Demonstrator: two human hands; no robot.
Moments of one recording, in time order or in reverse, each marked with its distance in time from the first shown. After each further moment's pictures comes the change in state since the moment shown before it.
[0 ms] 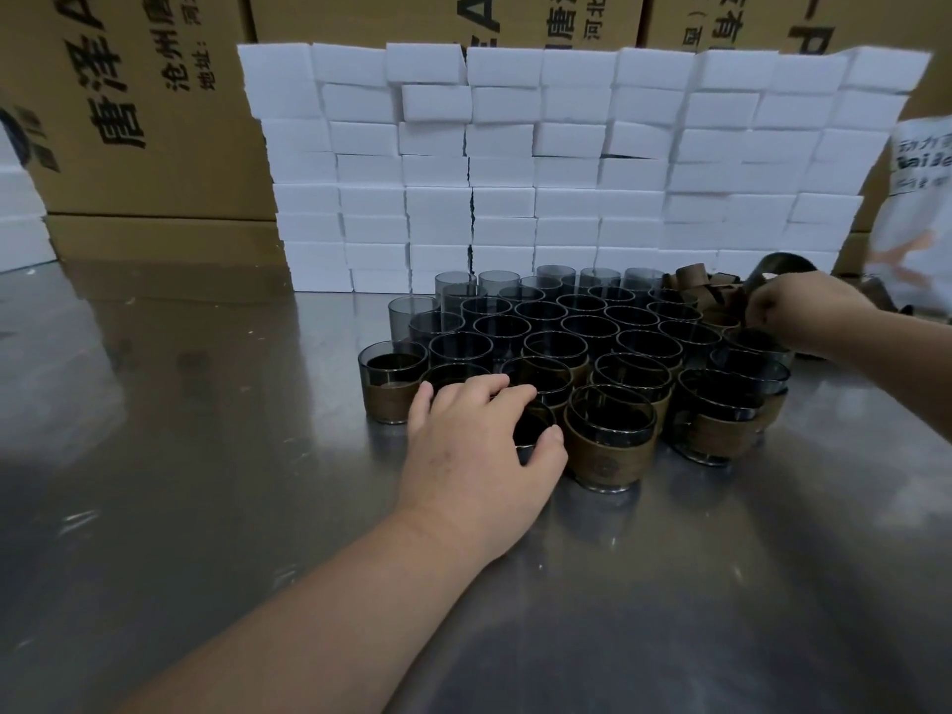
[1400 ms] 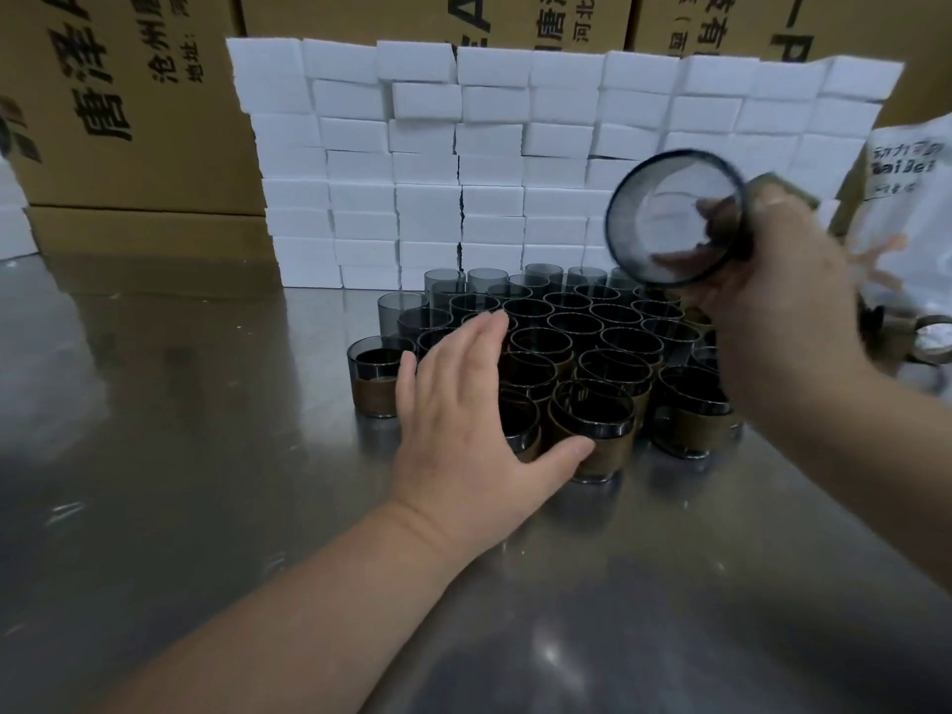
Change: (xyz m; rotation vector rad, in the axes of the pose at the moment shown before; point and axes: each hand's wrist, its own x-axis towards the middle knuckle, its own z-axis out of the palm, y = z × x) left_hand -0.004 0.011 -0.007 -0.097 0.222 0.108; right_hand -0.137 -0.130 -0.068 1.590 0.481 -0.166
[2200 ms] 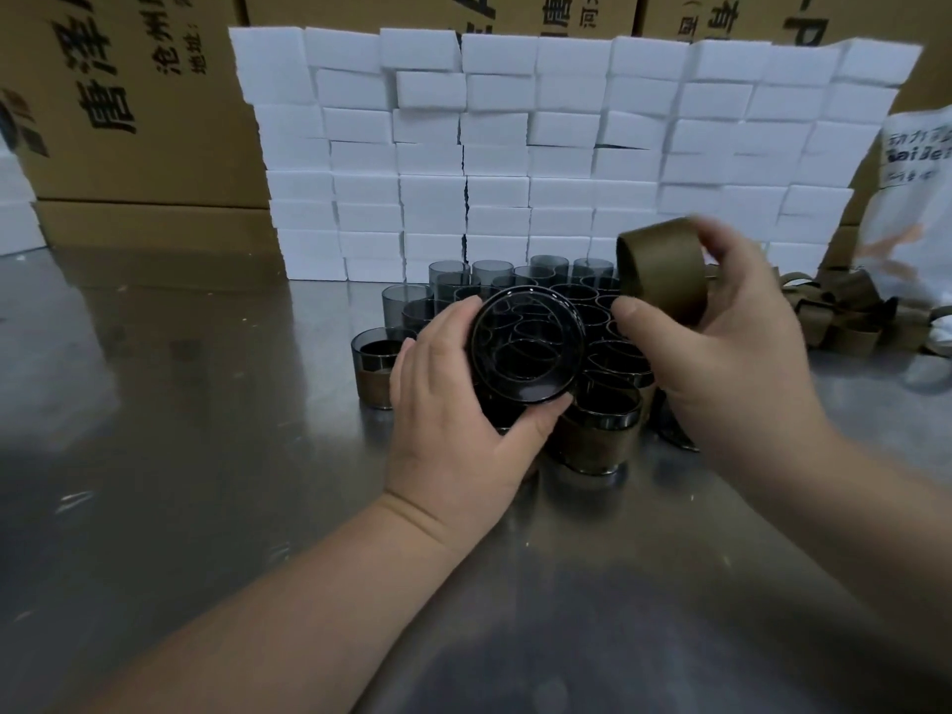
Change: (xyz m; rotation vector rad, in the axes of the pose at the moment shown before) left_hand 0.003 0.000 -0.003 -0.259 0.197 -0.064; right_hand -0.043 0.011 0.004 -0.195 -0.180 -0.055
